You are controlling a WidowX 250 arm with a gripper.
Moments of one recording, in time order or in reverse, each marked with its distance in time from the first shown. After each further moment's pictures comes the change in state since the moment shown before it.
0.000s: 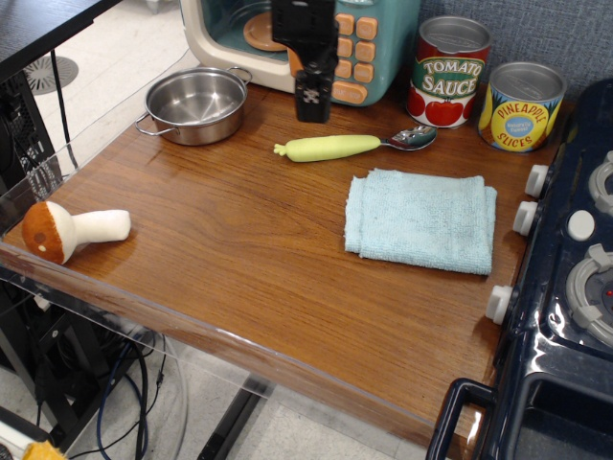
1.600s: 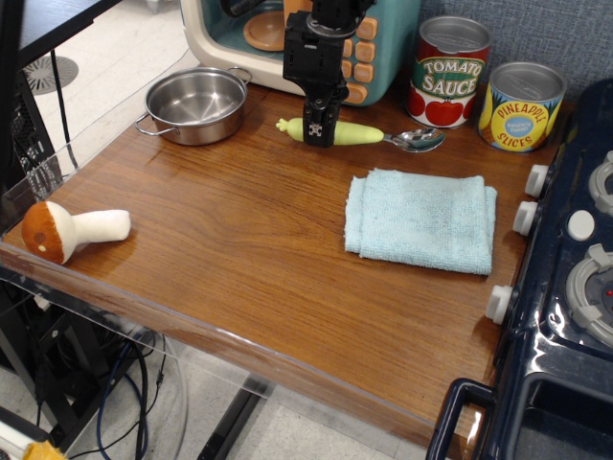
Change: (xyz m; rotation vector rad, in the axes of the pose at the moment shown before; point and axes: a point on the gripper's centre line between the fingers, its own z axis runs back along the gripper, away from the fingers) arm -0.011 -0.007 -0.061 0.104 -0.050 -0.070
